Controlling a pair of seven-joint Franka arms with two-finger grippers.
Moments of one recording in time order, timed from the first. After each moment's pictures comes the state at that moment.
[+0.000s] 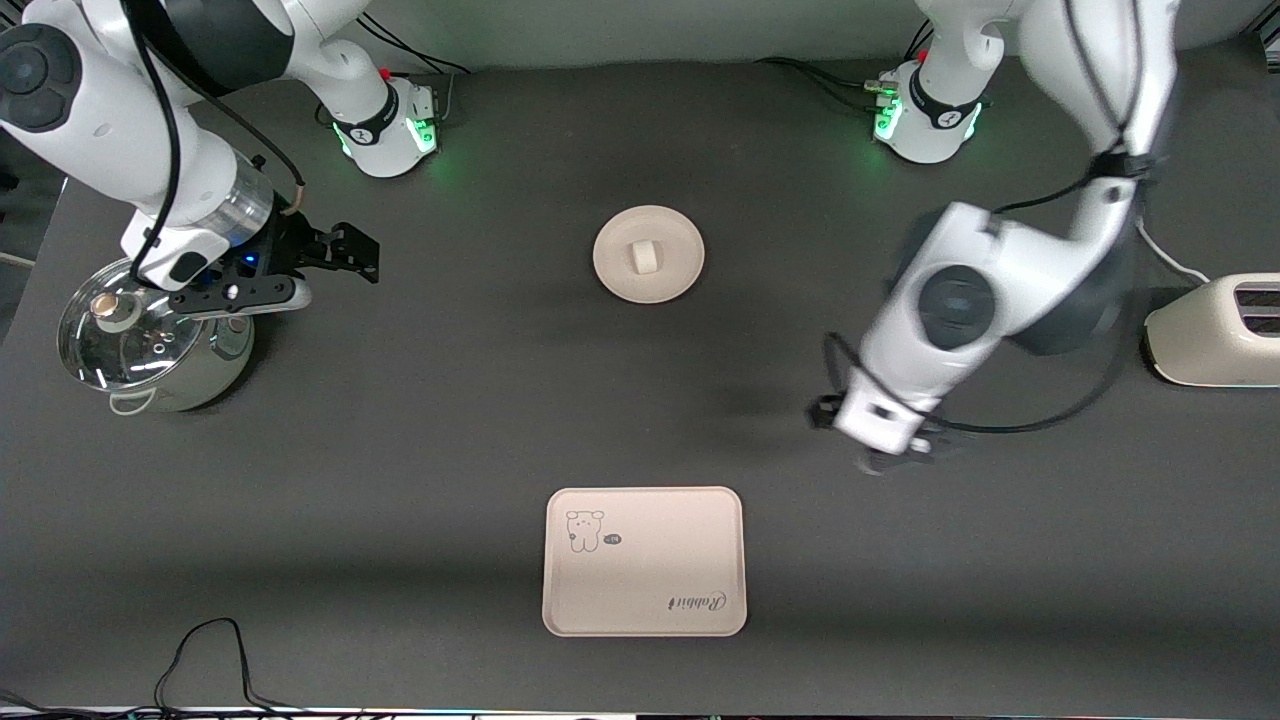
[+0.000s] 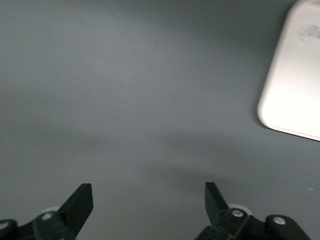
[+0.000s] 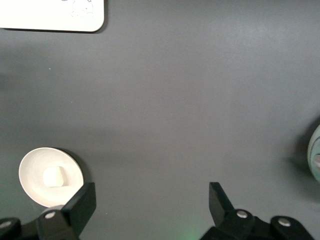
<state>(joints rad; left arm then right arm) -0.07 0.39 -0.29 -1.61 0.16 1.95 -0.65 0.72 -0.07 -0.41 -1.84 0.05 1.71 0.27</state>
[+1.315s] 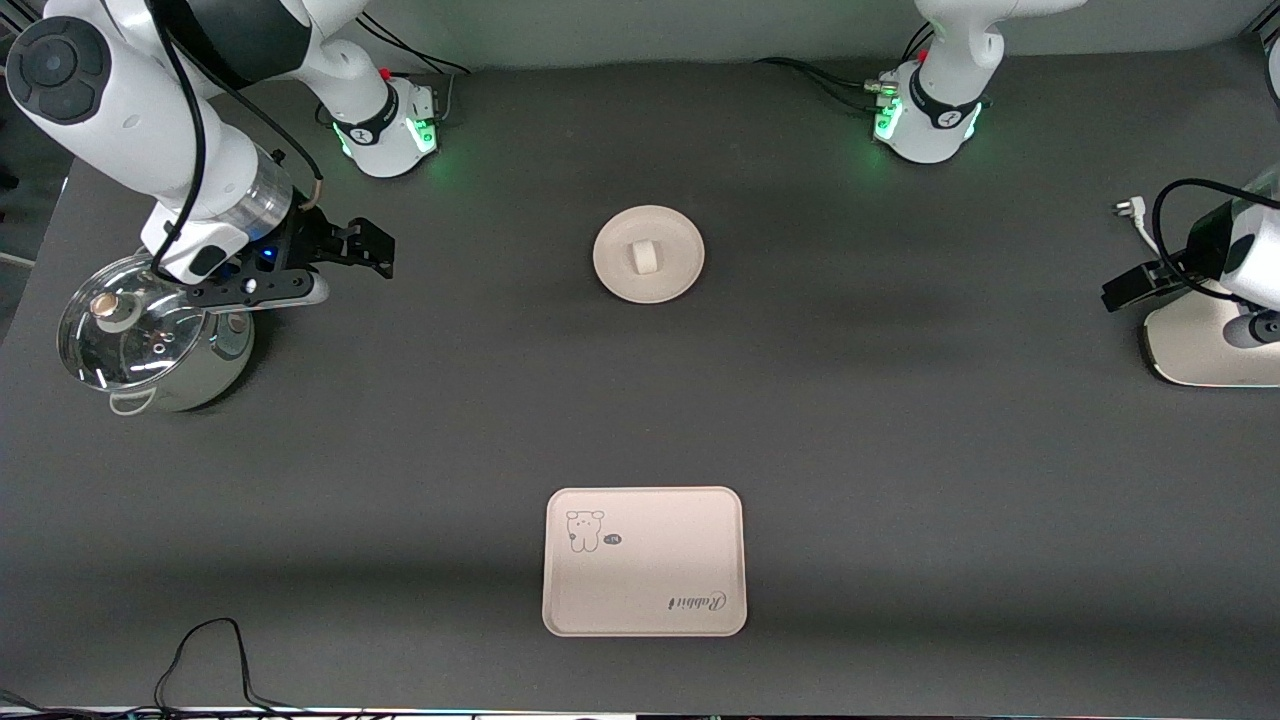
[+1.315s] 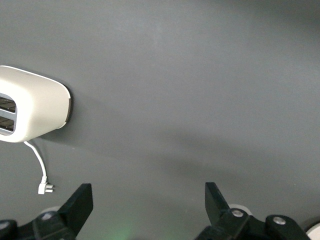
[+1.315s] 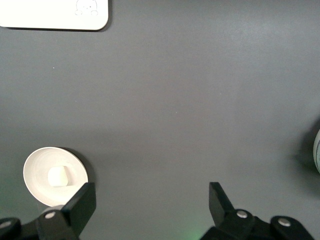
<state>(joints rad) 0.06 -0.04 -0.04 -1.77 0.05 1.64 -0.25 0.74 -0.07 -0.41 -1.84 0.05 1.71 0.29</state>
